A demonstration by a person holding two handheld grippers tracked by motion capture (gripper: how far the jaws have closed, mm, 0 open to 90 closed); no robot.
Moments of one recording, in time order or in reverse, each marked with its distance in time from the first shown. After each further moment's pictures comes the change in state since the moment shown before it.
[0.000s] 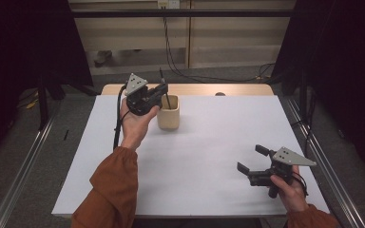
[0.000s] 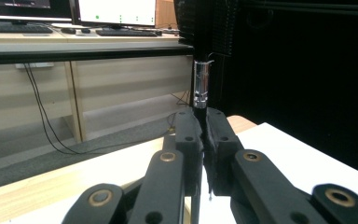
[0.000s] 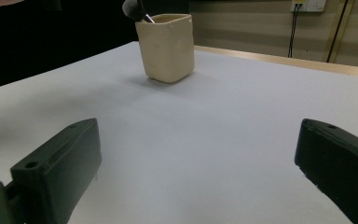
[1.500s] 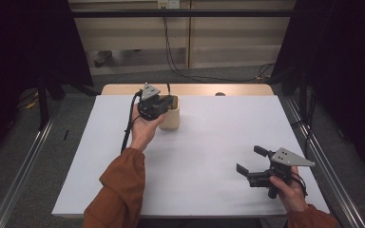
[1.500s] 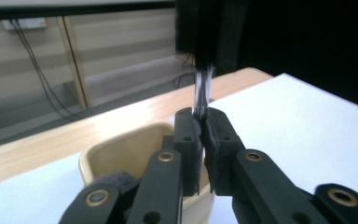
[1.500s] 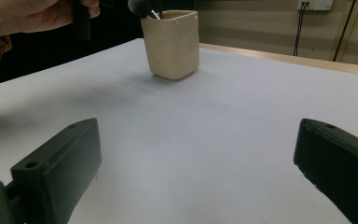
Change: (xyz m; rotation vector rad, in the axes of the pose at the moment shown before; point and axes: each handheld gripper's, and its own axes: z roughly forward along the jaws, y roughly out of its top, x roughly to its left) left arm 0.004 -0.043 0.036 0.171 0.006 0.044; right arm 0.001 -0.002 0.001 0.006 0.020 -0.006
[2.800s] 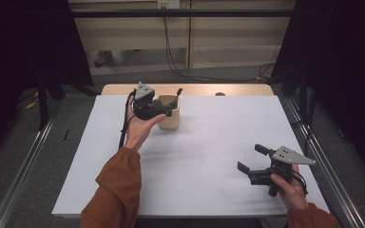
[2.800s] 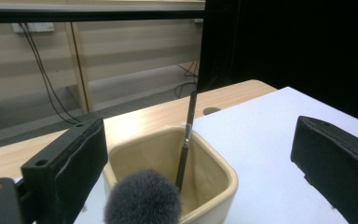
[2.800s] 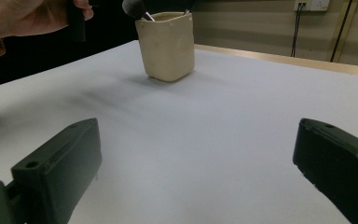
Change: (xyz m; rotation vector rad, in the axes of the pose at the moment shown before) left arm 0.015 -0.005 -0.007 -0.058 0.001 -0.057; right arm -0.007 0.000 0.002 -0.007 -0.006 0.009
